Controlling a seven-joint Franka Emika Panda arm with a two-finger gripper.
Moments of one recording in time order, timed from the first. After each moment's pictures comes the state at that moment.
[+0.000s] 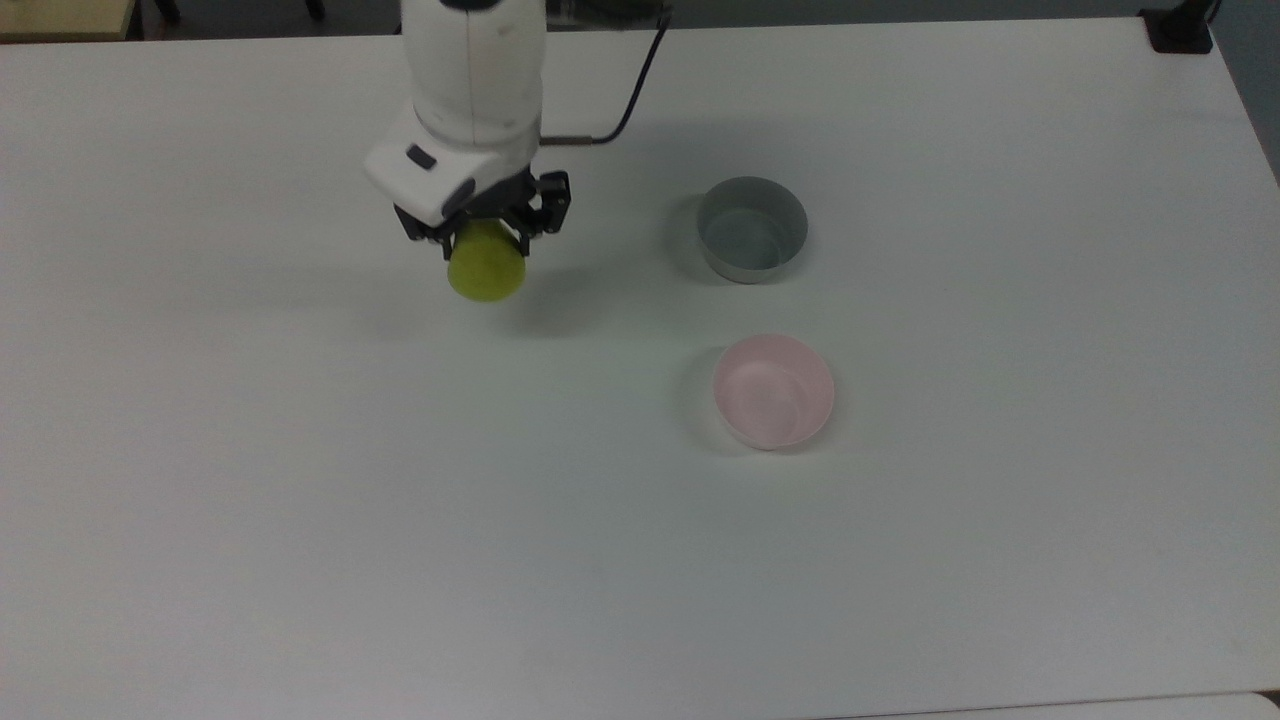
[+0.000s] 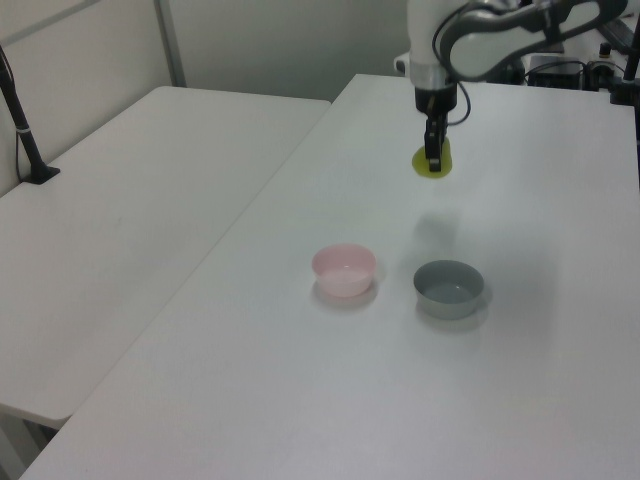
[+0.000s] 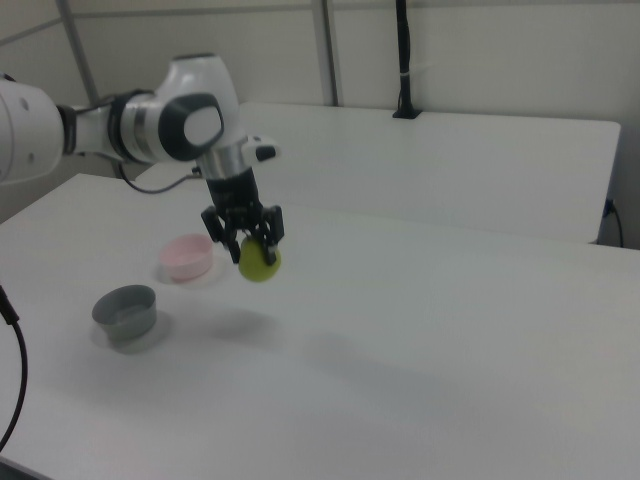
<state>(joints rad) 0.16 0.26 -0.17 -1.70 -0.09 1.92 -0.13</state>
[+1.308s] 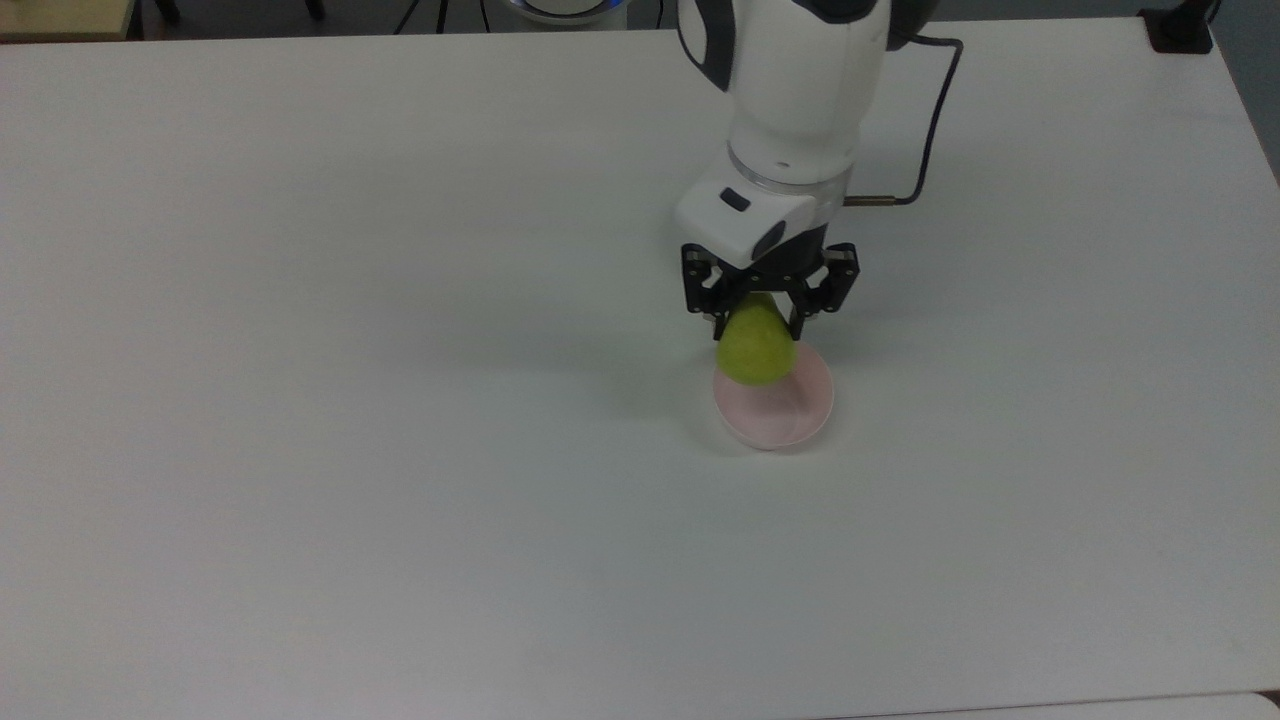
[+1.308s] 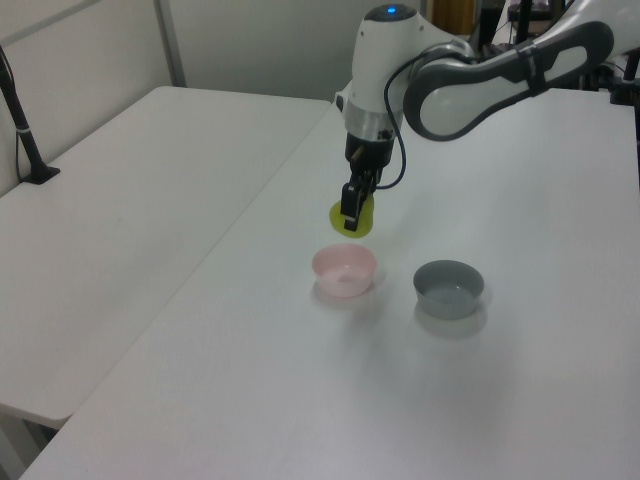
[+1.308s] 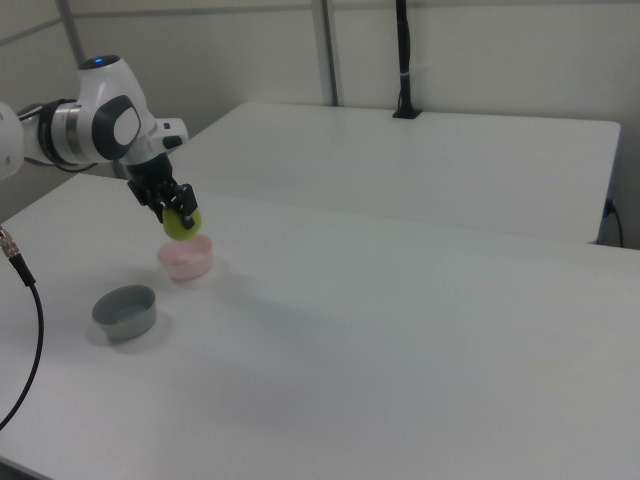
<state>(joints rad) 0.48 0.47 -0.18 -1.49 0.03 2.13 0.28</state>
